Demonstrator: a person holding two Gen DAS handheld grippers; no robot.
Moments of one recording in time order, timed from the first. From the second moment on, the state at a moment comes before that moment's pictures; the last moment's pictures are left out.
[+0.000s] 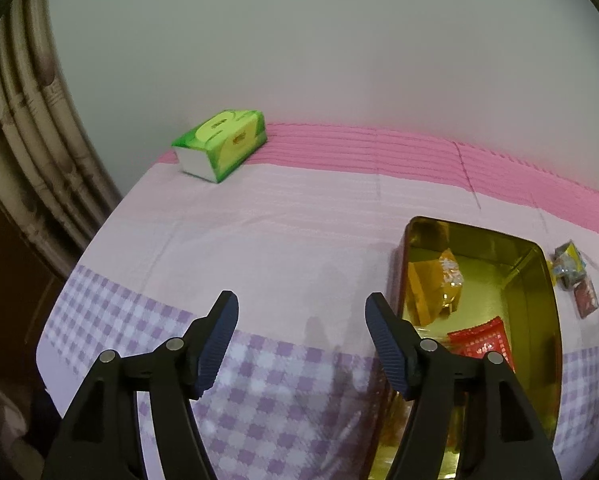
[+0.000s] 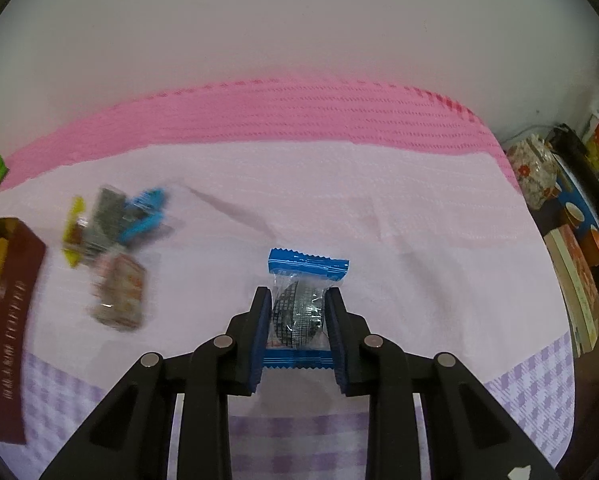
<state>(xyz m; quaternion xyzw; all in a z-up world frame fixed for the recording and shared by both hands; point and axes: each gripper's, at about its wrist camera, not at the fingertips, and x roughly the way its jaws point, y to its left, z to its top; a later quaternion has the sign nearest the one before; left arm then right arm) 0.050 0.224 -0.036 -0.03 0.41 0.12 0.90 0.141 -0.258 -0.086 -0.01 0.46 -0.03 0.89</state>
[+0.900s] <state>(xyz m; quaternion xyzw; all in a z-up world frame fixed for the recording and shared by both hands) 0.036 0.286 -0.045 -0.09 0.43 0.21 0.87 0.154 0.001 -0.073 -0.08 0.45 0.18 0.87</state>
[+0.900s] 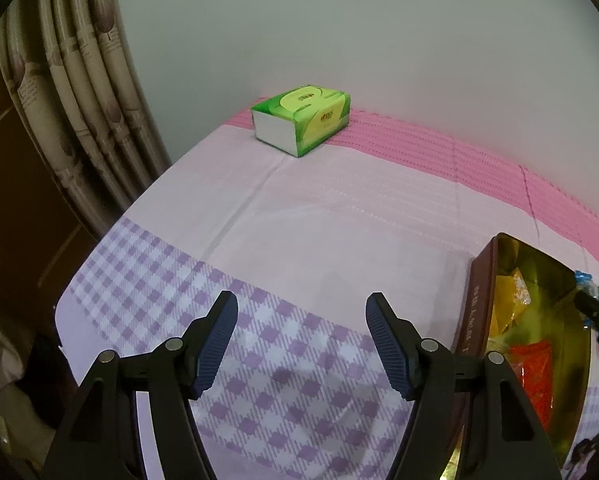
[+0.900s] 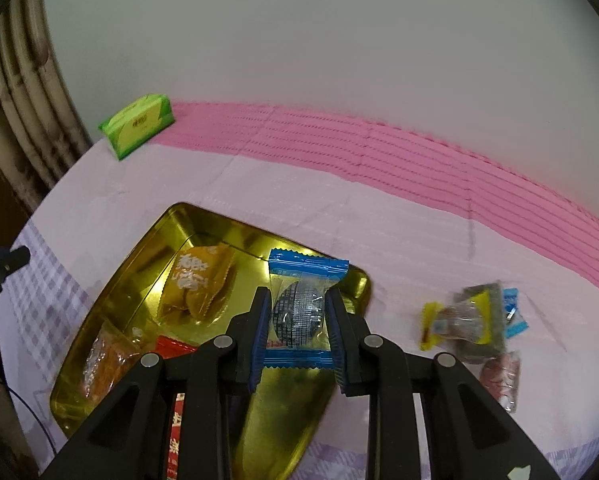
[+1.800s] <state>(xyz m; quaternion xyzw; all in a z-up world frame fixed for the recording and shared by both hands) 0.040 0.288 -0.053 -0.09 0.46 0.20 0.86 0.146 0.003 -0.078 -0.07 0.45 0.18 0.87</state>
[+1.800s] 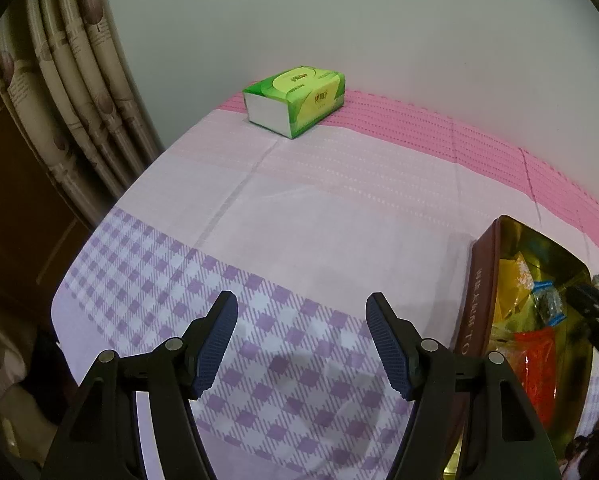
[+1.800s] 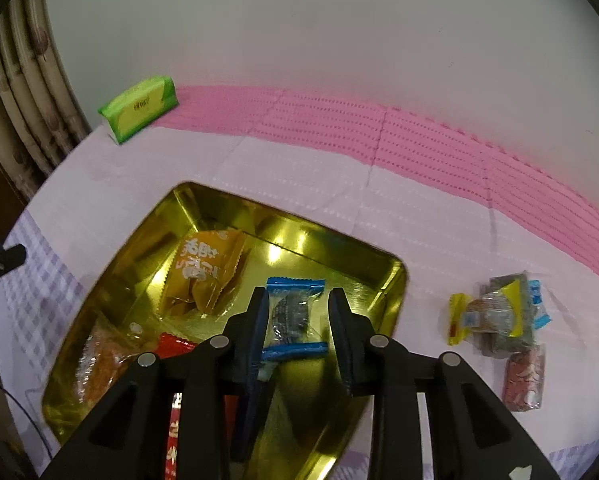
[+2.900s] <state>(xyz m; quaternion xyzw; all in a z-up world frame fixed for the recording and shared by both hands) 0.047 0.207 -0.042 0.00 0.44 0.13 0.89 0.144 -0.162 -0.118 -0.02 0.45 0.06 0.89</state>
